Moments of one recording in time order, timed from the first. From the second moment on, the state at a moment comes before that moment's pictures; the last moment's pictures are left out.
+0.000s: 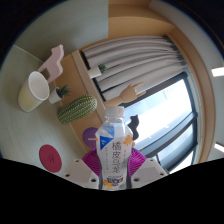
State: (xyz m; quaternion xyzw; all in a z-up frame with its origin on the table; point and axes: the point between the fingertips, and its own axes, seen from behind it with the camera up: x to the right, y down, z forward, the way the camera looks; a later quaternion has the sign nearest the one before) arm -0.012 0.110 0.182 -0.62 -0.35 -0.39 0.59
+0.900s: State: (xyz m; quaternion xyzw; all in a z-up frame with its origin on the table) arm -0.200 0.147 0.150 -0.16 -0.67 -0.62 0.36
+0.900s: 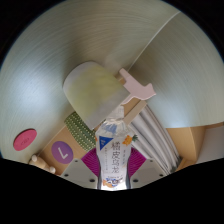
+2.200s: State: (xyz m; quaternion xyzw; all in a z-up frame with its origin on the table) arm -0.053 0.144 0.111 -0.75 -0.01 0.01 0.66
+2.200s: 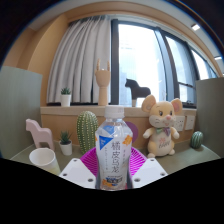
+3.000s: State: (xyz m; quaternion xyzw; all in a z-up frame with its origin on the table) arm -0.080 -0.037 0.051 -0.82 0.01 0.04 0.58
